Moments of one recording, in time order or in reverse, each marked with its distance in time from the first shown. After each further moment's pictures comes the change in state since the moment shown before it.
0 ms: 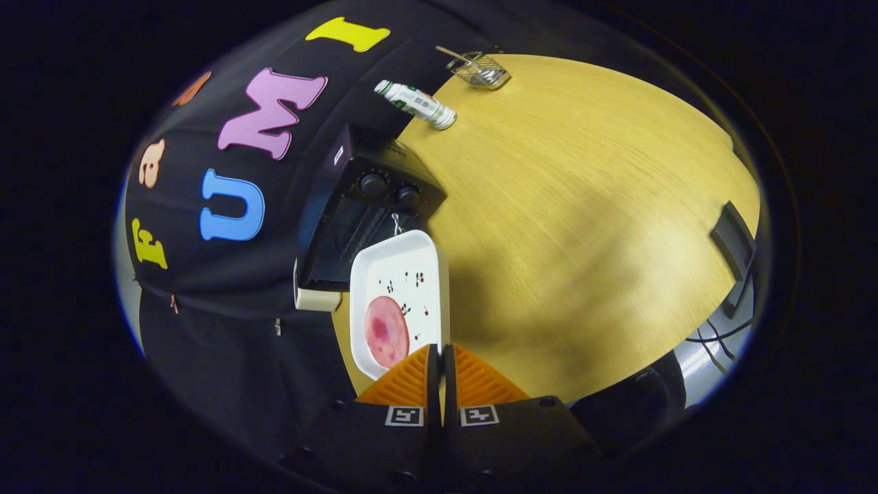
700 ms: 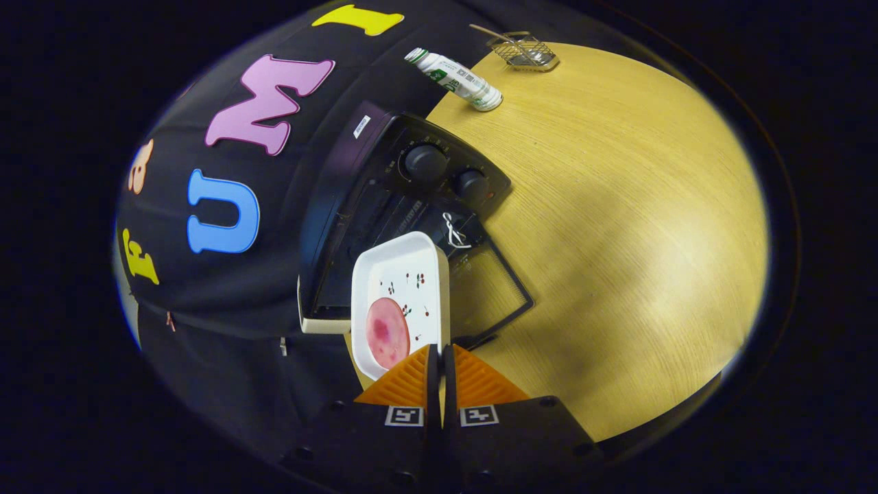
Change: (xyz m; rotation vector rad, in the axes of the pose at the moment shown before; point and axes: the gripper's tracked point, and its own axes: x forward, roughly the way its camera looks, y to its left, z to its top) arm 0.123 0.072 0.024 0.092 -0.026 0.014
